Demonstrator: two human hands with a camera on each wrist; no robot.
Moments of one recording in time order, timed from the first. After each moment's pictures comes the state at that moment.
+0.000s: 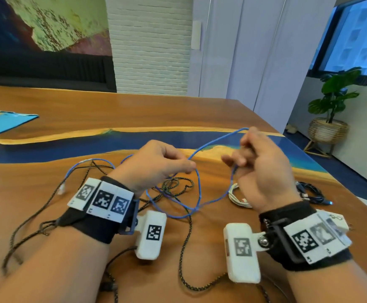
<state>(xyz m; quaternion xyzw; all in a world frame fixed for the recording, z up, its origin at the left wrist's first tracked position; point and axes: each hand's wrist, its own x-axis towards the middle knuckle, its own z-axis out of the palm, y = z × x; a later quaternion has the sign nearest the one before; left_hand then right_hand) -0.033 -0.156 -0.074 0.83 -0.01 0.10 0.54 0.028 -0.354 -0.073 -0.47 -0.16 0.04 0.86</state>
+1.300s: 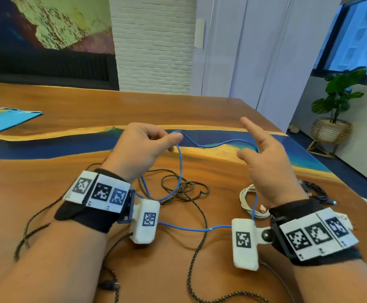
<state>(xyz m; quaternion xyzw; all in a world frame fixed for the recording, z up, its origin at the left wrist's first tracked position) -0.033 -0.133 -0.072 0.82 0.00 0.28 0.49 0.034 -0.368 -0.074 -0.77 -0.24 -0.09 0.58</state>
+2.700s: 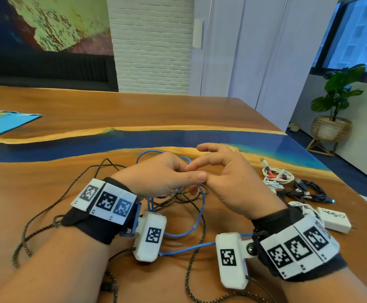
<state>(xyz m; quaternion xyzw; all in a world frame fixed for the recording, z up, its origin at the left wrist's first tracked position) -0.041 -0.155 -0.077 0.89 -0.09 -0.04 0.45 0.016 -0.341 -0.090 -0.81 -0.35 -0.02 0.46</state>
